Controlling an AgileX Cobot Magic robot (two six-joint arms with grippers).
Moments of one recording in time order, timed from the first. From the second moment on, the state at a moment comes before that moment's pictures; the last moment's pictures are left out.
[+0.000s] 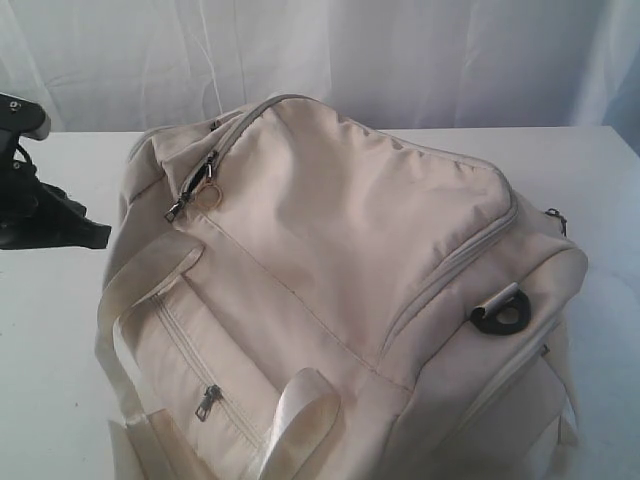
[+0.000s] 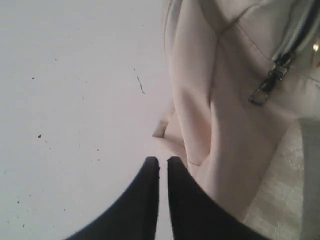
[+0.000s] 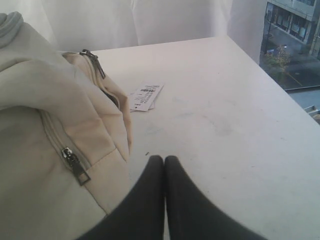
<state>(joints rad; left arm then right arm) -0.23 1.36 -0.73 -0.24 0.12 0.37 0.09 0.00 0.00 0.00 0.33 0.06</state>
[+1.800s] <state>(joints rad) -0.29 1.73 -1.14 -0.24 0.45 0.32 0.09 0.00 0.00 0.00 0.33 0.06</state>
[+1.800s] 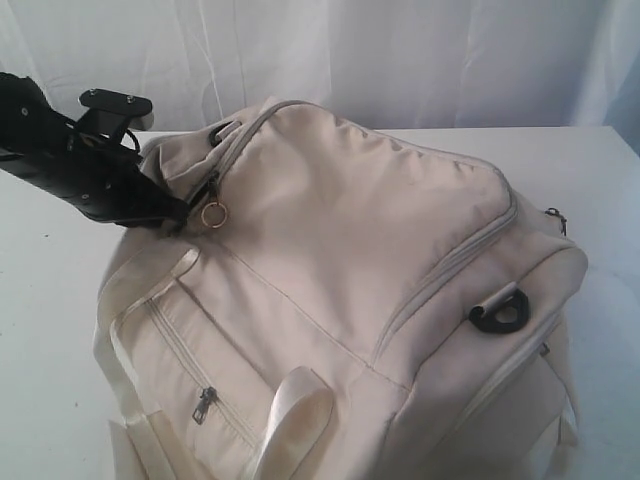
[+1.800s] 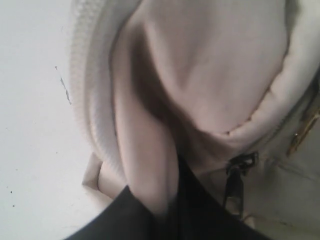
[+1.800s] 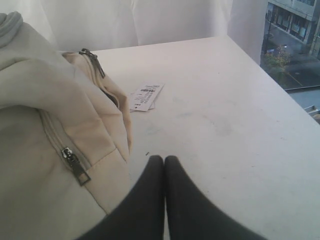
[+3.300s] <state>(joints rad) -0.29 1.53 -1.15 -0.17 0.85 0.28 0.09 0.00 0.00 0.16 0.02 0.42</state>
